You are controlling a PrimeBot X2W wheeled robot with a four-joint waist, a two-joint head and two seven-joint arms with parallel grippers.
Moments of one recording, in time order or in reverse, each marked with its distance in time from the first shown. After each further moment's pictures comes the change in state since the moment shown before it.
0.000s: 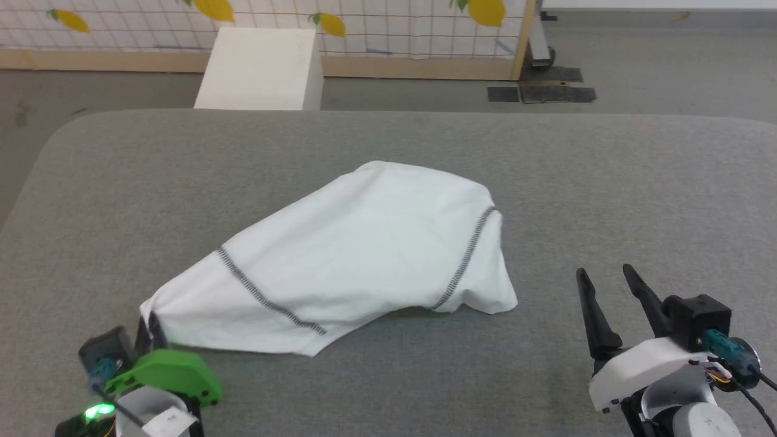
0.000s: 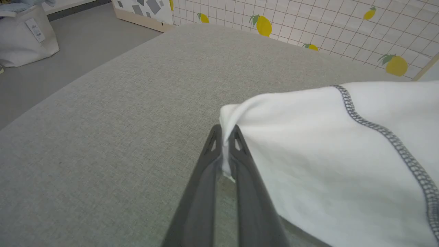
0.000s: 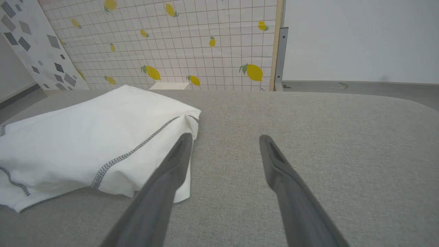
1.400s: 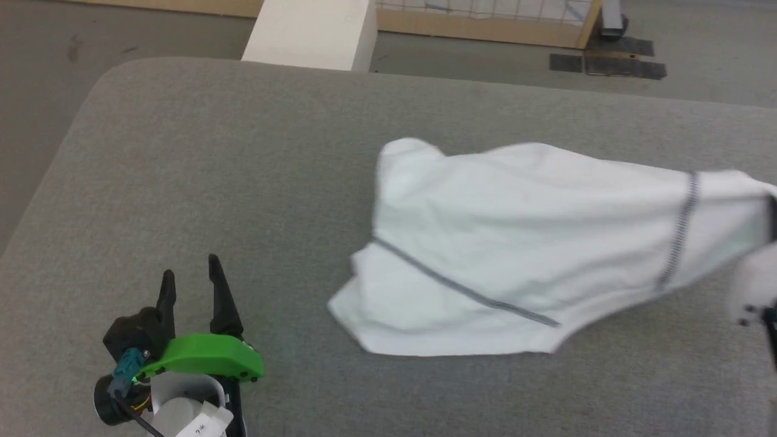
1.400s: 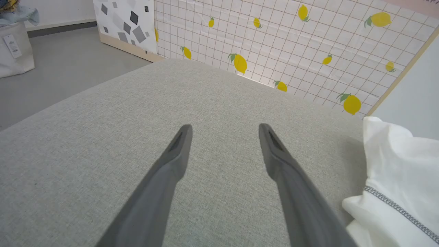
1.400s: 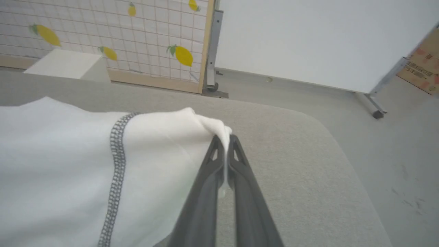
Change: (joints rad) left arm 0.051 -0.172 0.123 -0.253 0.180 -0.189 -0.018; right arm -0.220 -0.040 -0.339 -0.102 -0.268 0.000 0.371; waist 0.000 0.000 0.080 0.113
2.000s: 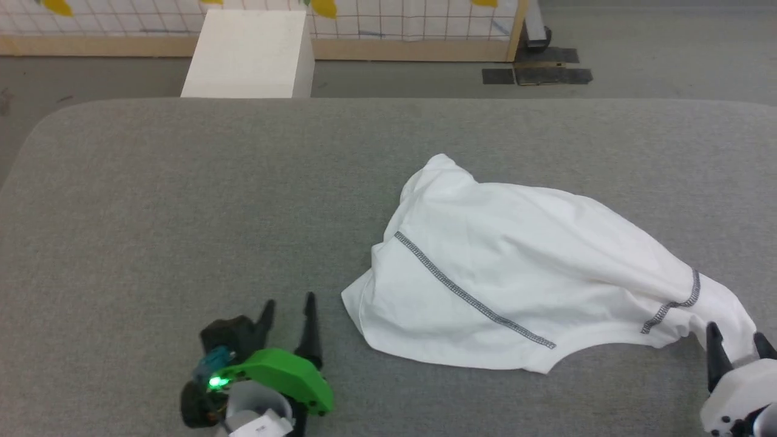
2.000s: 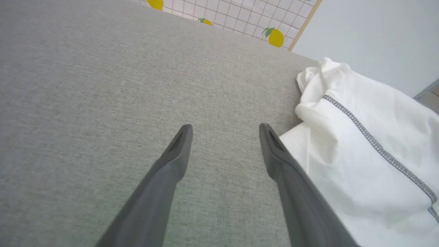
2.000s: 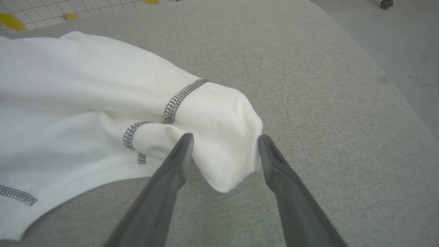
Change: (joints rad) left arm -0.017 -0.001 -0.221 0.149 -0.094 -0.057 0.068; right arm 0.265 0.042 -0.063 0.126 0.222 0.000 -0.080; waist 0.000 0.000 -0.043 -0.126
